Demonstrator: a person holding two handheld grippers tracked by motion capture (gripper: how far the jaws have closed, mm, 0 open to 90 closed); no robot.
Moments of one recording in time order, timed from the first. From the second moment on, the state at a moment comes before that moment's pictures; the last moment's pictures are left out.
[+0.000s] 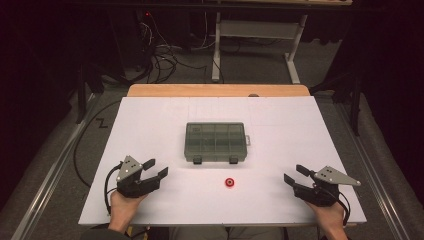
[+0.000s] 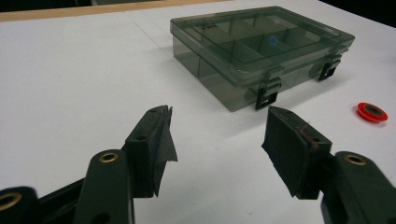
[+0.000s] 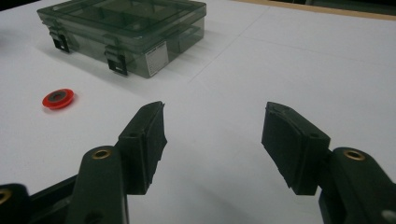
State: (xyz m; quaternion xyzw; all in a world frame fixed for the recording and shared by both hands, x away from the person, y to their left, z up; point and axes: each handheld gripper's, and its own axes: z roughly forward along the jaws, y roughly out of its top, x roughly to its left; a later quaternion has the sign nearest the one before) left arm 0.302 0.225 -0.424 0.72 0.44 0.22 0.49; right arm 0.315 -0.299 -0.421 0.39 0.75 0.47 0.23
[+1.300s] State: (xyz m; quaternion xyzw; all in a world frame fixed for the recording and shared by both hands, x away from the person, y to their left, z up) left arm 0.311 0.217 -0.420 0.72 0.43 0.22 0.50; right arm 0.321 -0.285 -0.416 0.39 0.74 0.48 0.24
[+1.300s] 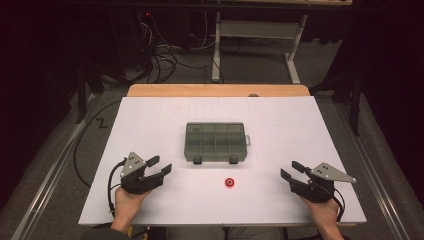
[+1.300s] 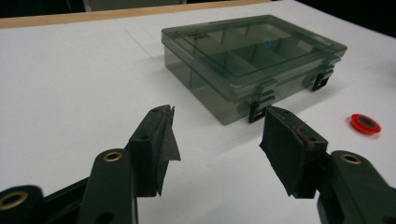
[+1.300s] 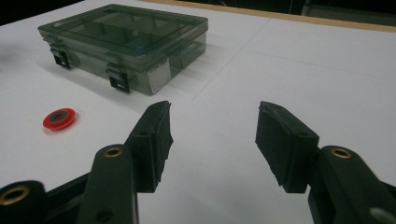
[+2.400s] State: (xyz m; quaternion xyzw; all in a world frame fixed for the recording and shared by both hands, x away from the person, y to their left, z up) left arm 0.321 0.208 -0.415 0.73 0.43 0.22 0.49; right arm 0.333 -0.271 -0.415 0.39 0.75 0.48 0.22
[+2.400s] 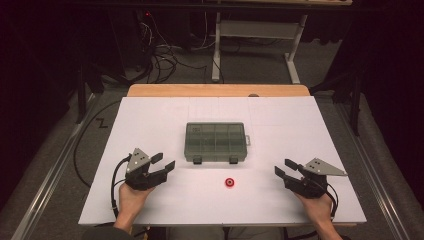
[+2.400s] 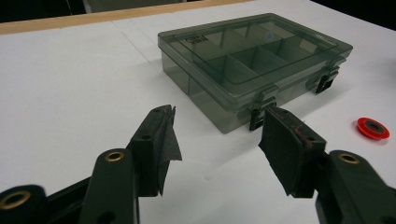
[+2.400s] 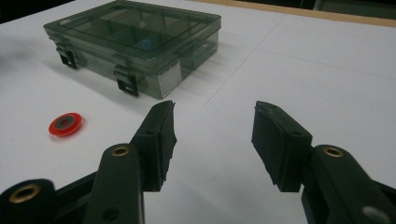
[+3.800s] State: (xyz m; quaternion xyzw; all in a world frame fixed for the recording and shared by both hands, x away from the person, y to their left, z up) left arm 0.335 0.193 -0.411 0.74 0.41 0.22 0.49; right arm 0.351 -0.244 -0.412 0.38 0.77 0.48 0.19
